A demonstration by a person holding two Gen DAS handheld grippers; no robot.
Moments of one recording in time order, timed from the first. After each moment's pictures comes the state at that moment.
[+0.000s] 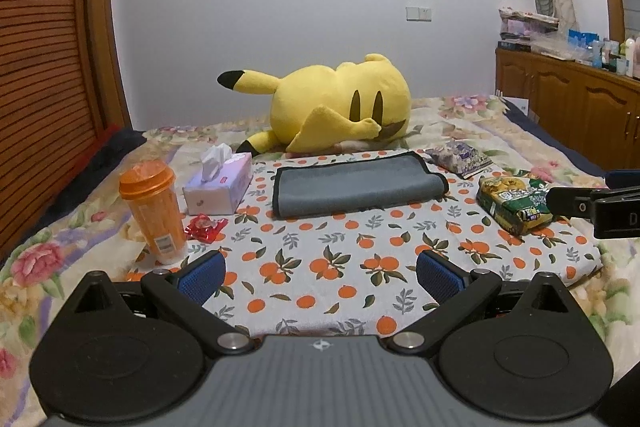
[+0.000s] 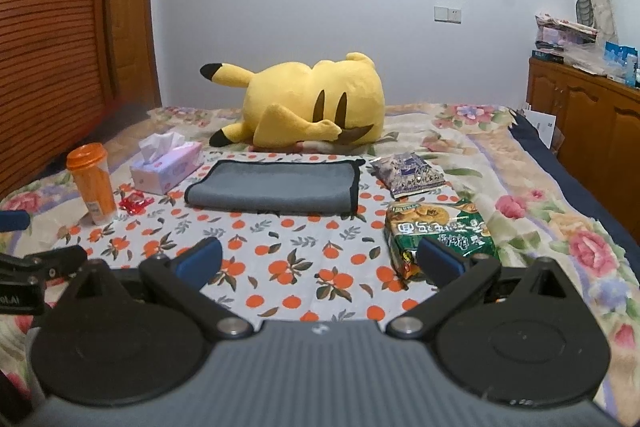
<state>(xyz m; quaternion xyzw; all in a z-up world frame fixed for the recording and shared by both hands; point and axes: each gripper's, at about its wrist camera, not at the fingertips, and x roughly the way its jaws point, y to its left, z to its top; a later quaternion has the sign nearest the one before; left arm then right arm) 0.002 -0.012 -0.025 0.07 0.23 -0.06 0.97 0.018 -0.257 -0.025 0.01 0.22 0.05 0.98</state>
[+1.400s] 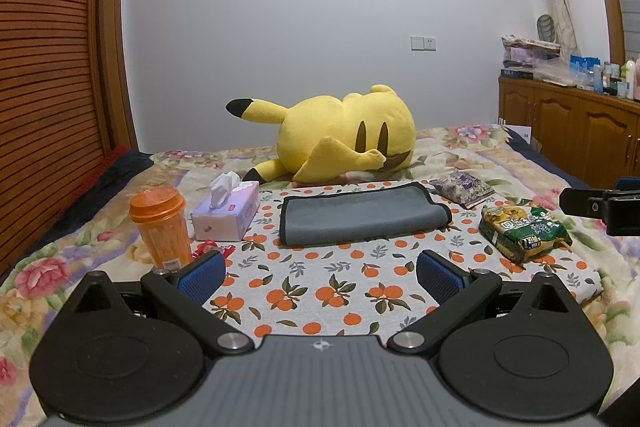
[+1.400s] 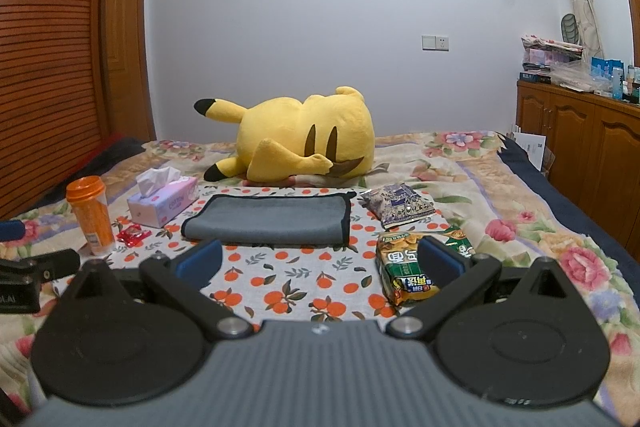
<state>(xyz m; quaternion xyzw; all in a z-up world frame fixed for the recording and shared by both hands) -0.005 -0.007 -0.018 0.05 0.18 -0.05 0.98 0.007 -0.265 -0.017 0.02 0.17 0.03 0.99</state>
